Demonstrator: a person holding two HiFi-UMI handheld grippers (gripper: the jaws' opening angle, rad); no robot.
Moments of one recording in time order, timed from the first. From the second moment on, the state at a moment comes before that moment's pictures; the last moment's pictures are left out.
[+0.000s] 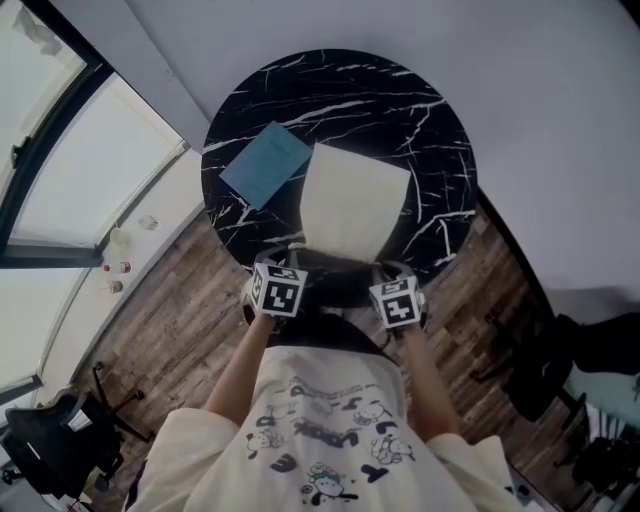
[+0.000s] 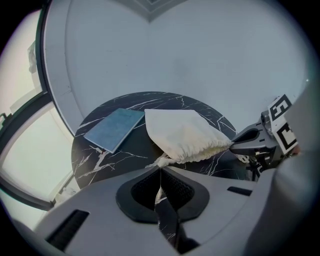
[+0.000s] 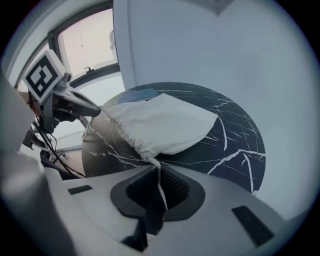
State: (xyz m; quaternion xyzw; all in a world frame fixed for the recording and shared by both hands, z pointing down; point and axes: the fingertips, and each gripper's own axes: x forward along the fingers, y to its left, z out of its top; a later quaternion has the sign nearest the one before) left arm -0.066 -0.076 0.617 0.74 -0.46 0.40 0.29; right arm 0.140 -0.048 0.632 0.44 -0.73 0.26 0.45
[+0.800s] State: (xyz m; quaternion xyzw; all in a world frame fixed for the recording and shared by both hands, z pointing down) left arm -0.055 -0.076 0.611 0.68 -0.55 0.28 0.40; right arm 0.195 -0.061 0.605 0.67 -0.59 0.43 0.15
